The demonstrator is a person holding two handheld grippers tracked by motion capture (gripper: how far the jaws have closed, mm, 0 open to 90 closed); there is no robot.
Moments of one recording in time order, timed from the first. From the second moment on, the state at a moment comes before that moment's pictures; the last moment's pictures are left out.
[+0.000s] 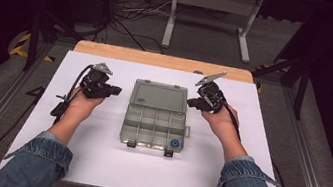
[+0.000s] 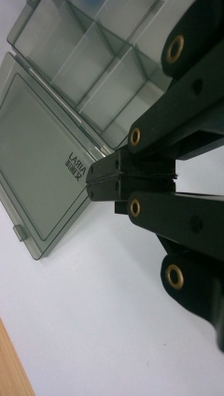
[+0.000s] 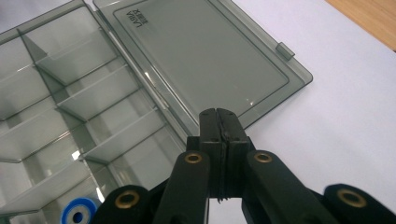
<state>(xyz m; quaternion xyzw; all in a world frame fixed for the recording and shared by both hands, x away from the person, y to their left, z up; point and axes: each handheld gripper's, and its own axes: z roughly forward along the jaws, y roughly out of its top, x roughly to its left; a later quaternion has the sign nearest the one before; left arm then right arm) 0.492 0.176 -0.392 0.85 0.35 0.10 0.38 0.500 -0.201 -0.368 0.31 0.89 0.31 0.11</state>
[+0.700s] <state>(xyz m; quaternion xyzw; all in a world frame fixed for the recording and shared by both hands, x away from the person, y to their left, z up) 0.522 0.164 -0.406 0.85 0.37 0.08 0.36 0.528 -0.209 -0.378 0.34 0.89 0.30 0.10</state>
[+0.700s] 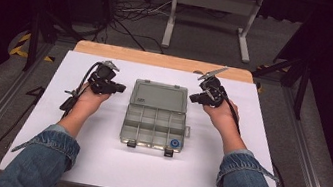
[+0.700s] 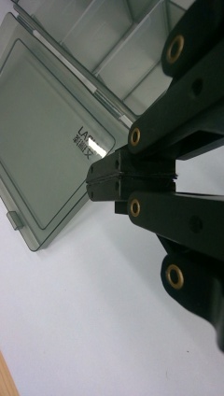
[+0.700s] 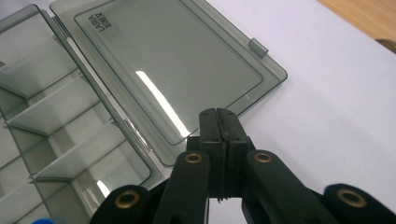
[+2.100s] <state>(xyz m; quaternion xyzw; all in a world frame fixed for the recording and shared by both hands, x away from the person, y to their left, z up) 0.540 0.148 -0.440 0.87 0.38 0.04 0.31 0.550 -0.209 -0.421 0.35 0.90 0.24 0.06</state>
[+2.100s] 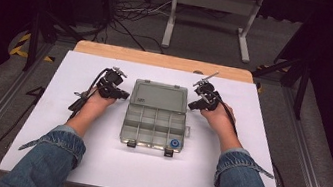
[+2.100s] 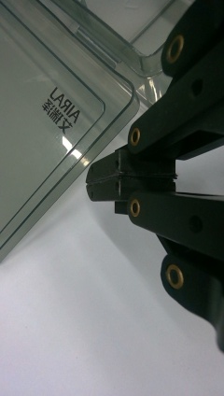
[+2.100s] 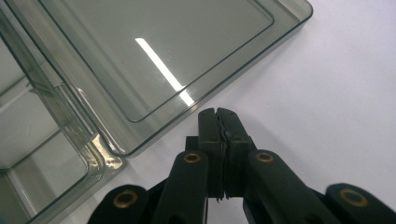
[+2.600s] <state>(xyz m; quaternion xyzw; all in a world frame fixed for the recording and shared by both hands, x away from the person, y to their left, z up) 0.540 0.142 -0.444 0.88 0.37 0.03 0.30 0.552 -0.208 -0.427 0.35 0.90 0.23 0.05</state>
